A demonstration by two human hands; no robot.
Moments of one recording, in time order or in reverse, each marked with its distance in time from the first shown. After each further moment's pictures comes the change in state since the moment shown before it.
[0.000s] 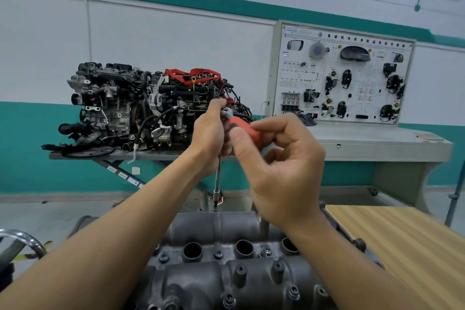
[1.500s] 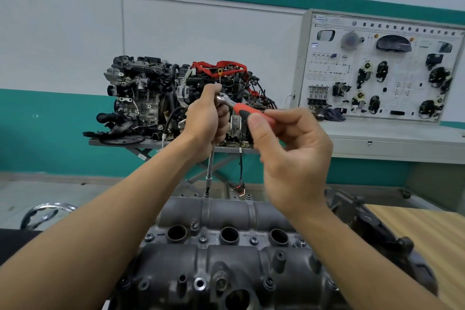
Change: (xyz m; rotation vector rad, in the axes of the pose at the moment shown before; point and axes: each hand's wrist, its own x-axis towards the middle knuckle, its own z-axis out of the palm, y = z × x) left_hand 0.000 0.027 -0.067 0.142 0.062 -0.018; right_hand -0.013 0.003 0.040 0.222 0.009 0.189
